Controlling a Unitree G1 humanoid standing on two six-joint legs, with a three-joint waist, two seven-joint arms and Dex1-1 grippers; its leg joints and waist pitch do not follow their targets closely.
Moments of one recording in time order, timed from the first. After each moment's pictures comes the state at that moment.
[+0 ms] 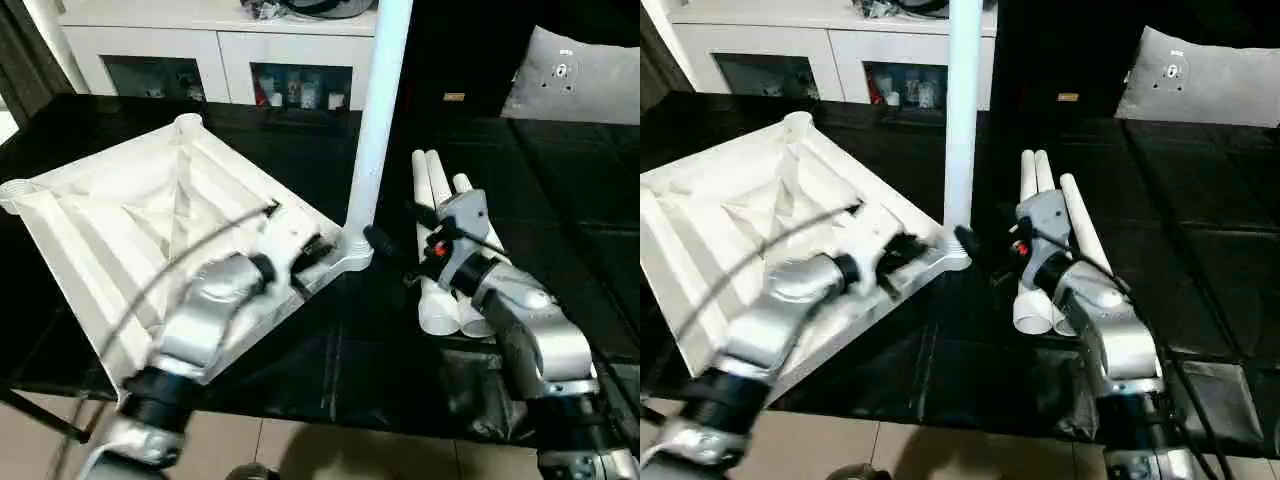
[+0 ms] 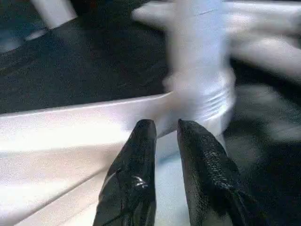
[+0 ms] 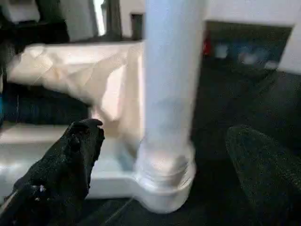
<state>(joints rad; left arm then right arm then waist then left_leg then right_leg) -0.40 0.31 -0.15 0.01 0.06 0.48 -0.58 -0.30 -0.25 0.06 0.04 0.22 0.34 0.62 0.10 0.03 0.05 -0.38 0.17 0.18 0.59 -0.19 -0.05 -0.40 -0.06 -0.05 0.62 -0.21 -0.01</state>
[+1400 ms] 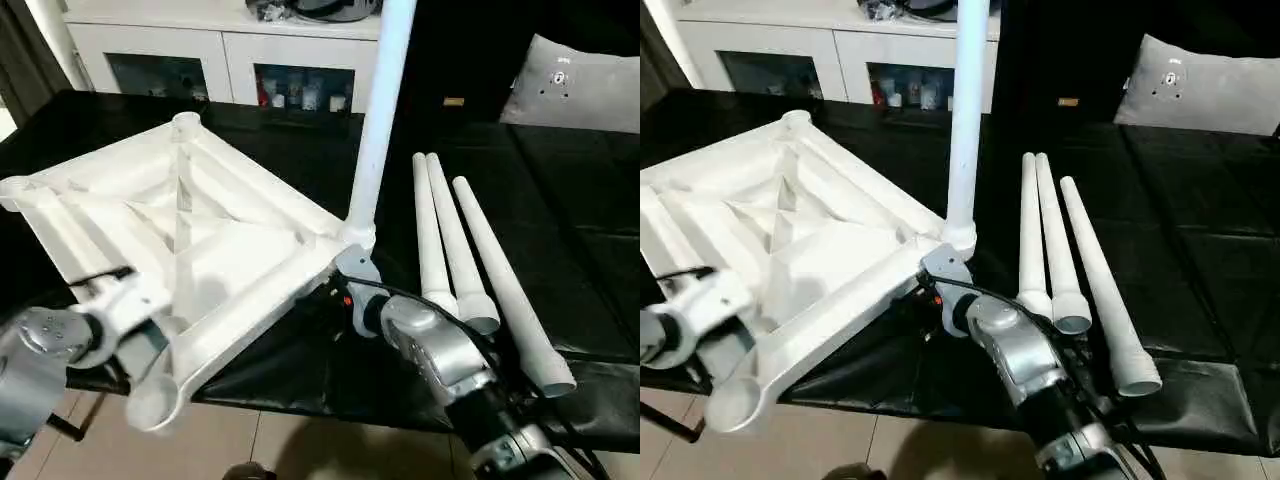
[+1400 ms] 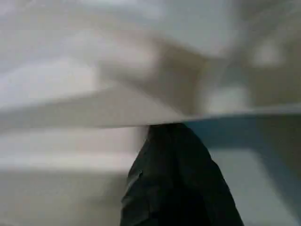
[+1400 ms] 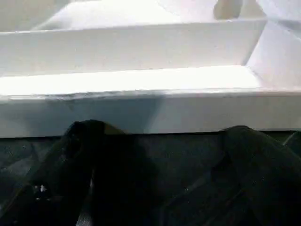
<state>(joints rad) -0.07 0.87 -0.15 -0.16 0.17 0.61 -0.85 -0.43 -0.04 0.29 0.40 0.05 0.44 0.49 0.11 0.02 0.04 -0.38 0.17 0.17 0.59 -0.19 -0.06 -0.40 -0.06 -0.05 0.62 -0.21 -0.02</state>
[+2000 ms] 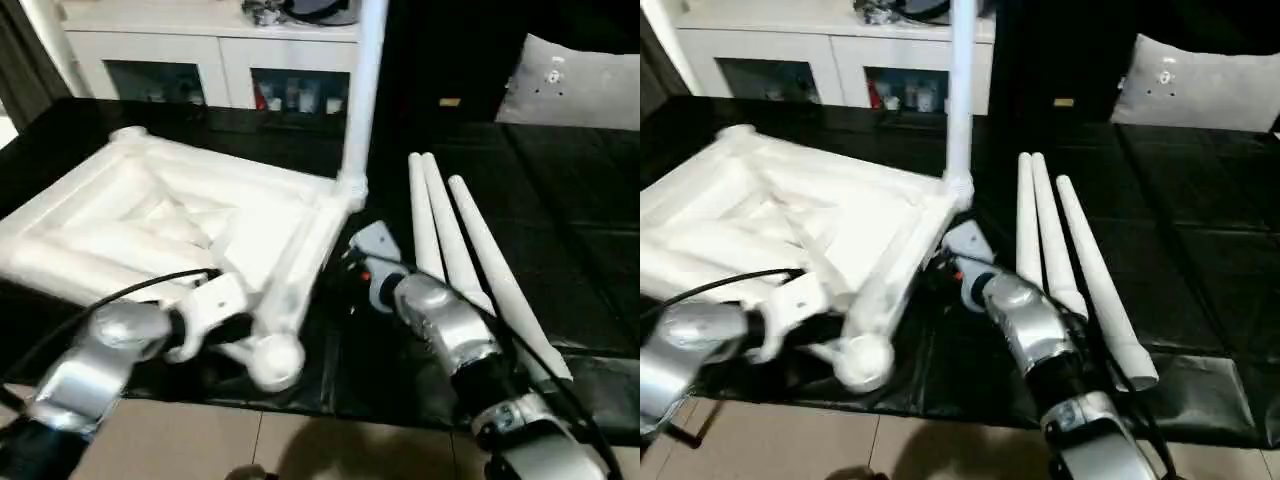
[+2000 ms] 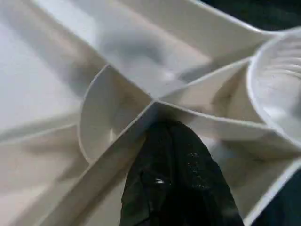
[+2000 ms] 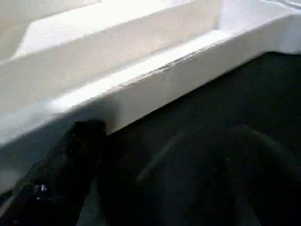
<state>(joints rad) -0.23 0.58 -0.25 0.01 0.04 0.37 -0.95 -0.55 -0.08 0.20 0.57 0.02 0.35 0.42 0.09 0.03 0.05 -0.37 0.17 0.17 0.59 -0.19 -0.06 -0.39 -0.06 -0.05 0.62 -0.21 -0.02</state>
